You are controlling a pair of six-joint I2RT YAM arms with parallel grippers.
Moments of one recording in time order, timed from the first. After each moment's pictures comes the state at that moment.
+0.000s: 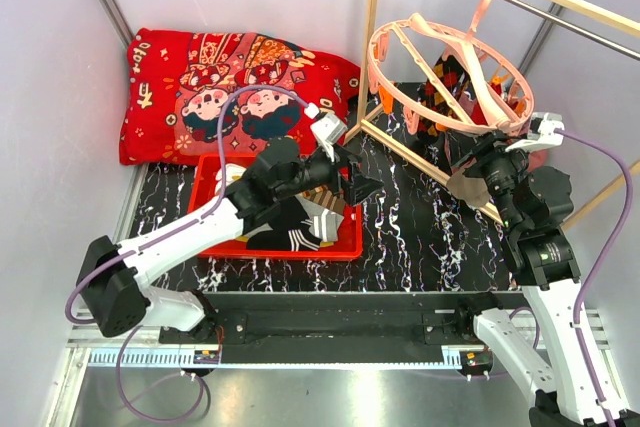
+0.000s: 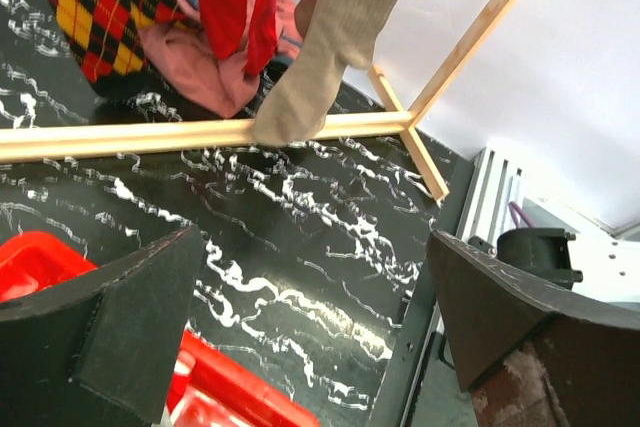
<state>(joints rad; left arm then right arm) -0.85 1.32 1.05 0.18 0.30 -0.33 0.21 0.67 0.96 -0.18 0.01 0.45</state>
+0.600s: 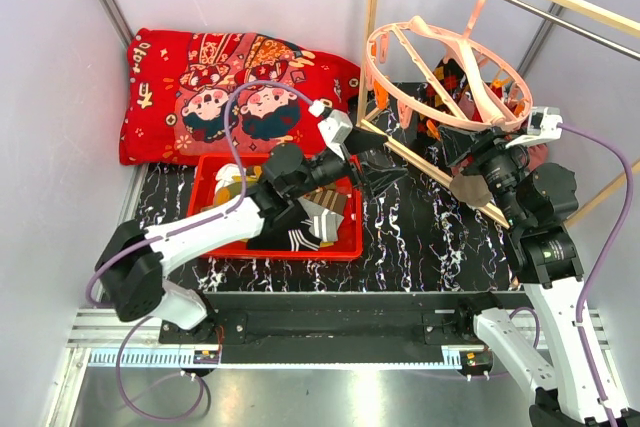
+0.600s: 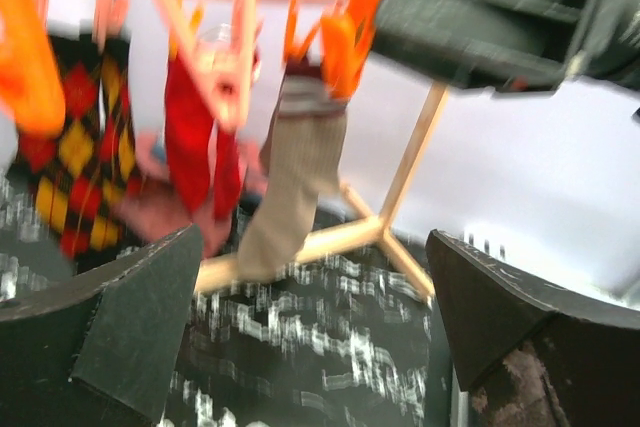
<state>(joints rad) -0.90 1.43 1.06 0.61 0.32 -0.30 0.21 0.69 1.01 -0.18 -0.10 0.50</state>
